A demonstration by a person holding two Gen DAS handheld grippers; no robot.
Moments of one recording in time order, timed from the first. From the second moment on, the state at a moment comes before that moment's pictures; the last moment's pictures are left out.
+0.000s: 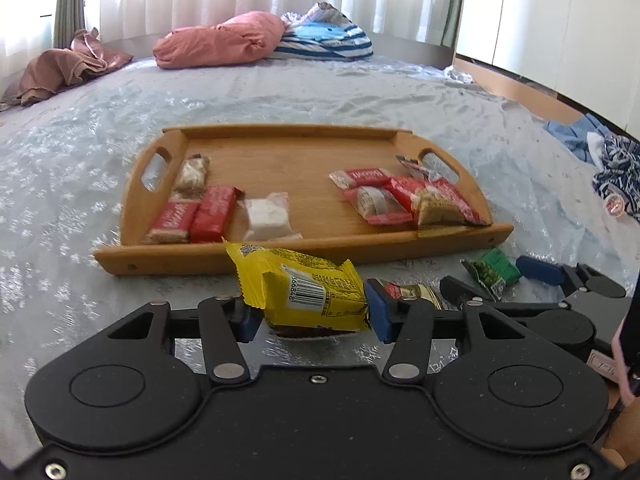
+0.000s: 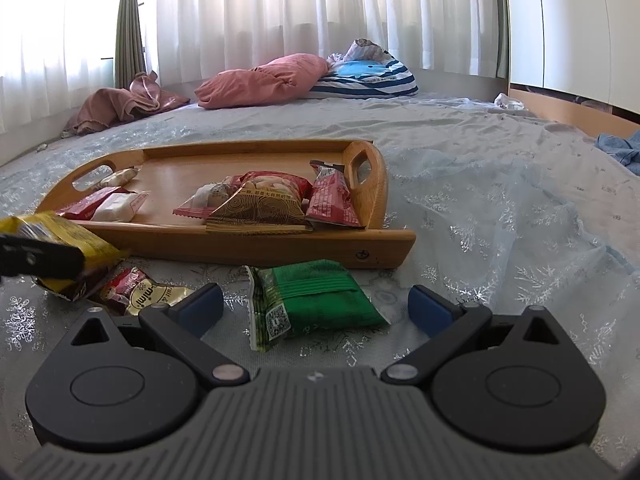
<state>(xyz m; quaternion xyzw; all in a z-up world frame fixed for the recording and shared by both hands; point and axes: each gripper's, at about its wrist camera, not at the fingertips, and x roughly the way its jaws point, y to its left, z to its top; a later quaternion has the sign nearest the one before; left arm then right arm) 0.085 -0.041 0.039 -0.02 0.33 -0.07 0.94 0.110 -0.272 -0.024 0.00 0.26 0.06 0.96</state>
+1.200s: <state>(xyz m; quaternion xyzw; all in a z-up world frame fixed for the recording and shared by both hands) 0.066 0.014 0.074 -0.02 0.30 -0.04 0.95 0.094 -0.254 0.006 -0.06 0.29 0.07 0.95</state>
